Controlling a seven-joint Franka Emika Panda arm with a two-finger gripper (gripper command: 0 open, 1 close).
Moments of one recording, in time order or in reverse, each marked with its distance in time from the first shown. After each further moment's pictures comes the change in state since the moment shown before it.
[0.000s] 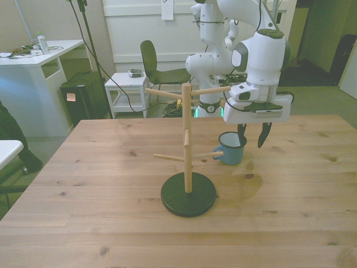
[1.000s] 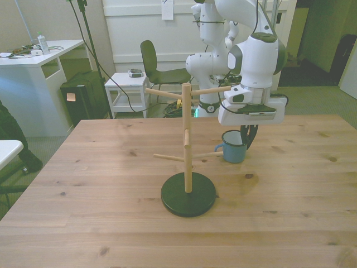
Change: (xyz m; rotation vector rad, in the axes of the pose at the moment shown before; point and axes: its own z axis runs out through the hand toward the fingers) arm 0.007 0.016 0.007 -0.003 -0.001 0.027
